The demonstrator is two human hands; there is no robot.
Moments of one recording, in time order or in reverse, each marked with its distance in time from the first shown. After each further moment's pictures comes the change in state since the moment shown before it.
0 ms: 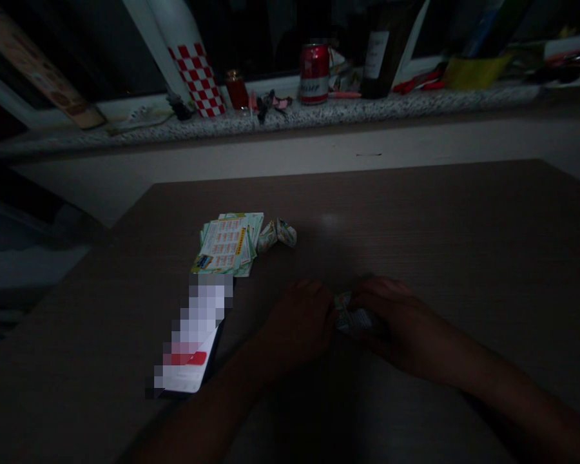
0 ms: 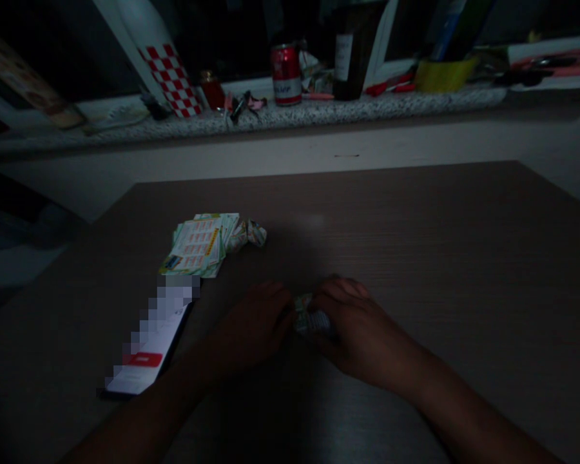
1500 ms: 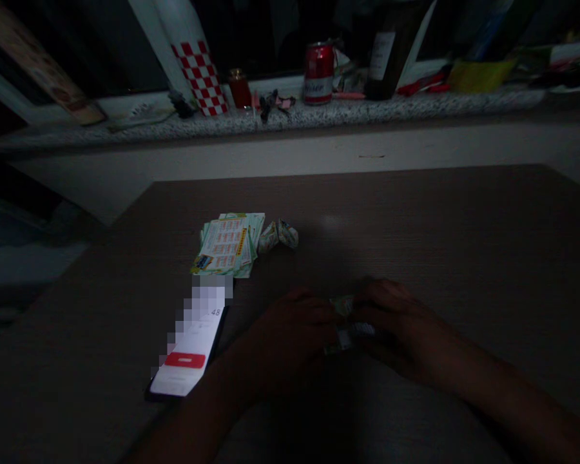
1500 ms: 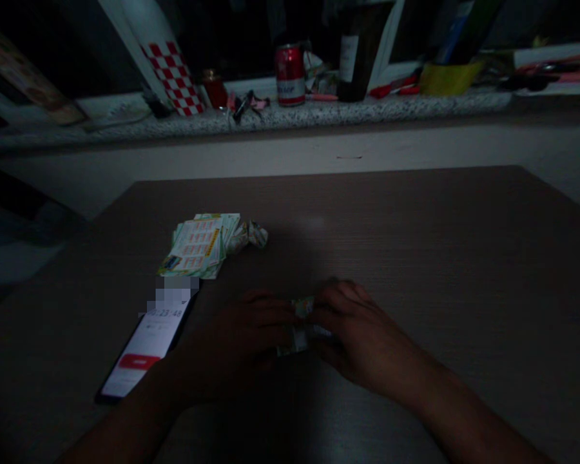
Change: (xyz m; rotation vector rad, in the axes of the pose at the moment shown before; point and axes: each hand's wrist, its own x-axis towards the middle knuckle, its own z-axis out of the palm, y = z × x) left_hand -0.021 -0.010 -0.021 -0.104 -0.045 0.339; right_hand -0.002 0.004 0.000 -0.038 -0.025 -0.104
